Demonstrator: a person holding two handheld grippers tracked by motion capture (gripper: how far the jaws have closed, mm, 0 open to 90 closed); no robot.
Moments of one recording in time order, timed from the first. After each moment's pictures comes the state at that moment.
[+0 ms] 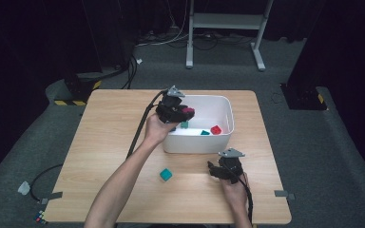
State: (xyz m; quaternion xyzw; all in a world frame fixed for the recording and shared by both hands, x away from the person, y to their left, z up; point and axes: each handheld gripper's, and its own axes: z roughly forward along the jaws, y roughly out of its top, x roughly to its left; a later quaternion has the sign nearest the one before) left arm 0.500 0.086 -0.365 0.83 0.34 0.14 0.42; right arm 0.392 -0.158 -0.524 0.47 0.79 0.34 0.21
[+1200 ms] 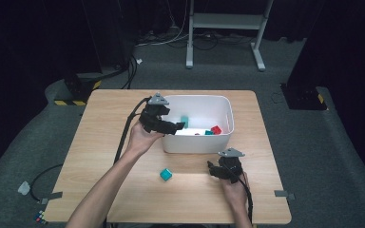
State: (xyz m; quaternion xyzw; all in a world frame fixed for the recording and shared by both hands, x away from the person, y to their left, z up) left arm 0.450 0.129 -0.350 0.82 0.34 0.14 0.44; right arm 0.393 -0.158 -0.524 0.47 0.79 0.34 0.20
